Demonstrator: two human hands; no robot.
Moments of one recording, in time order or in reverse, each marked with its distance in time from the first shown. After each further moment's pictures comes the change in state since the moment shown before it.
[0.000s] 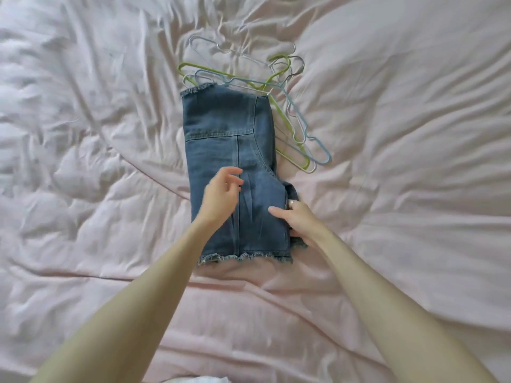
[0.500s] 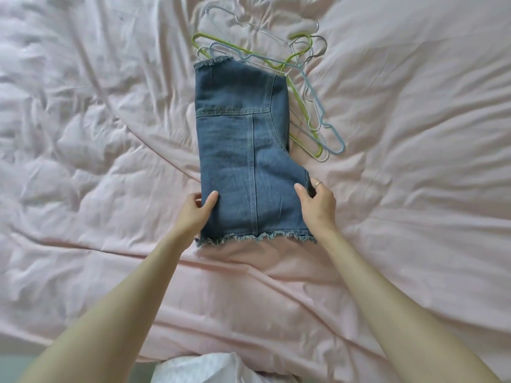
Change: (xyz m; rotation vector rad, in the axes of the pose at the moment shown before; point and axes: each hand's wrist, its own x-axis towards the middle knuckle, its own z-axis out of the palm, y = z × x) left_hand -0.032 -0.079 -0.026 -0.185 0.051 -0.470; right_hand 0.004 0.013 0.000 -0.319 0.479 -0.383
